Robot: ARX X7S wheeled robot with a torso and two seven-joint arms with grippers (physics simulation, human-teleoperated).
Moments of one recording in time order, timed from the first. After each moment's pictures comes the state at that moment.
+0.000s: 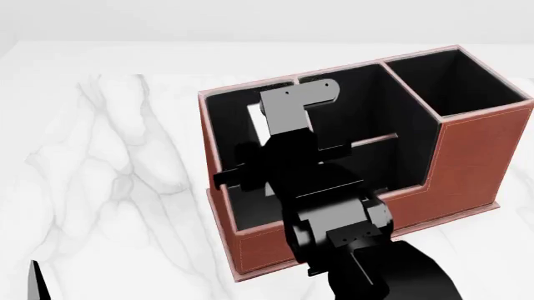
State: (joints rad) left arm 0.17 -0.47 0.36 0.44 -0.01 0.28 -0.68; right arm 1.34 0.00 -1.57 1.25 1.46 0.16 0.04
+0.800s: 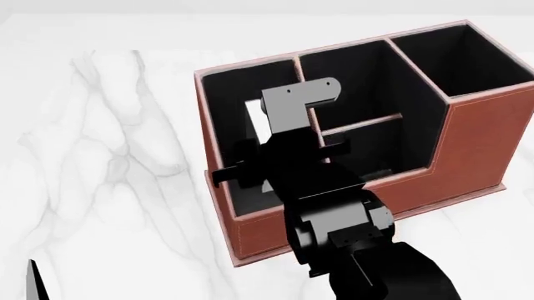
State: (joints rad) left arm 0.17 -0.47 0.36 0.44 0.01 0.25 -0.70; right arm 1.34 0.00 -1.58 1.26 1.48 0.12 0.00
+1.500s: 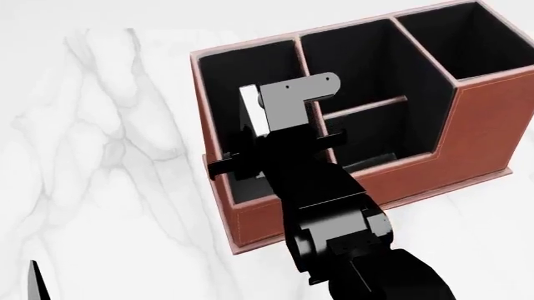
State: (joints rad) left arm 0.16 -0.47 0.37 0.44 0.02 0.25 -0.71; right arm 1.32 0.00 -1.58 1.25 1.47 -0.01 -0.01
